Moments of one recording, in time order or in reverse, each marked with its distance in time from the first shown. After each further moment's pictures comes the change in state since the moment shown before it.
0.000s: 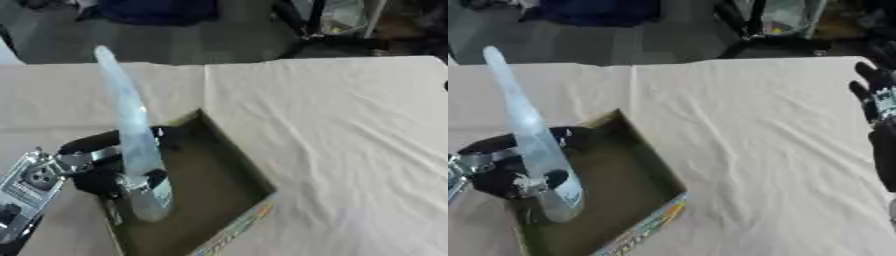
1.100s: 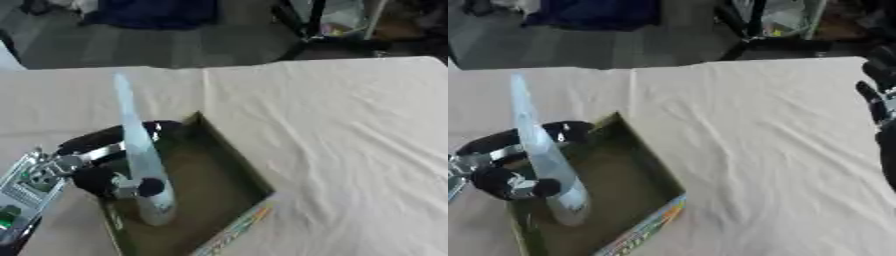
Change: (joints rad) left arm 0.017 0.010 0.000 -0.024 -0.053 -0.020 0.069; right arm 0.000 -0.009 -0.005 0.000 -0.014 0.004 -0.007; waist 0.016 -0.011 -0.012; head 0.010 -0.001
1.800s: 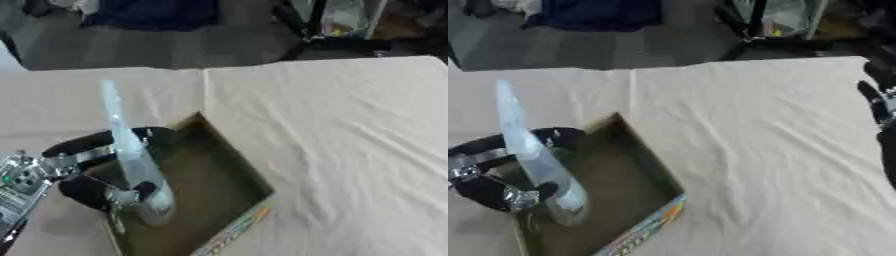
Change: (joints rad) left arm 0.053 0.052 0.062 -0.061 0.140 0.056 -0.037; right arm 0.001 -0.006 0.000 0.000 -0.001 0.001 -0.005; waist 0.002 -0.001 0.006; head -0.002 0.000
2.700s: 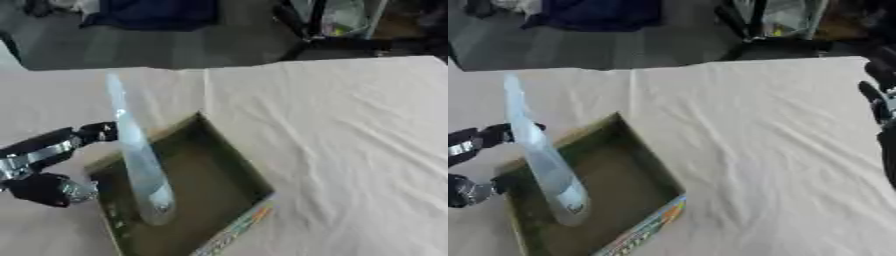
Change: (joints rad) left arm 0.150 0.080 0.128 -0.019 0.024 0.029 0.051; right arm 0.006 -0.001 -0.007 0.000 0.000 -0.005 -0.008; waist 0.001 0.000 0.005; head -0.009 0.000
